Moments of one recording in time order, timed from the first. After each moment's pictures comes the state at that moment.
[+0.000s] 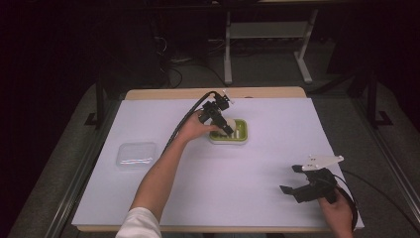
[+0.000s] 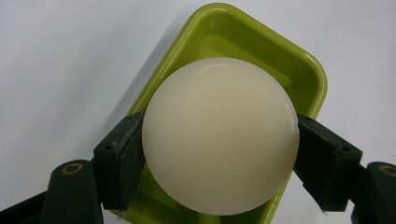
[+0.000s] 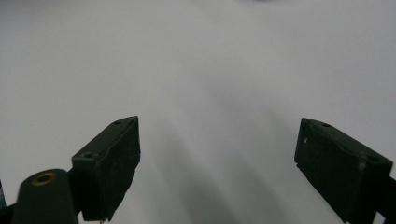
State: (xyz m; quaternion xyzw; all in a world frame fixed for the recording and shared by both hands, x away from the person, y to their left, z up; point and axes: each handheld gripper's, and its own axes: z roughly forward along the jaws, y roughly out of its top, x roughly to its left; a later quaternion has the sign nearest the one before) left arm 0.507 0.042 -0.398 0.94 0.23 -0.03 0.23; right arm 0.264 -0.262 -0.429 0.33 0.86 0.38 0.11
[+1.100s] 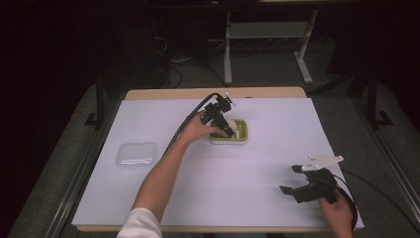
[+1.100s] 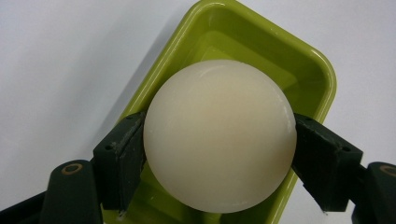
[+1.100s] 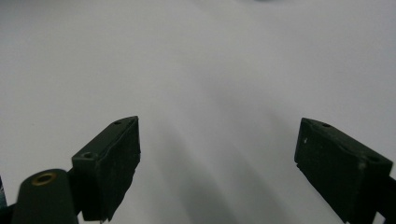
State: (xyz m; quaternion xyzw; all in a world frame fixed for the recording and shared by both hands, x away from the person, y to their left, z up) left arm 0.504 0.035 -0.403 0.95 0.23 -0.01 0.22; right arm 0.264 -0.260 -0.428 0.33 0.86 0.38 0.11
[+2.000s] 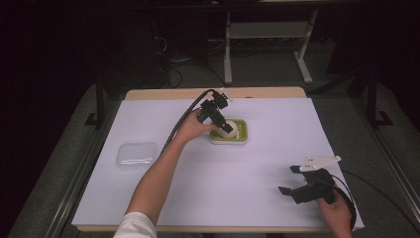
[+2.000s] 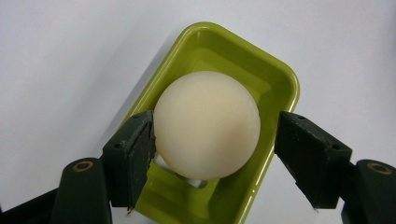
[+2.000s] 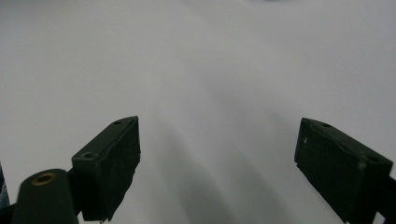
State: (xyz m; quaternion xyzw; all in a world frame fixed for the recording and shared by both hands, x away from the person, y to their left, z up) left arm 0.496 0.049 -0.381 0.94 0.23 -0.01 0.26; right arm 0.264 -0.256 -0.428 0.32 0.86 0.38 0.10
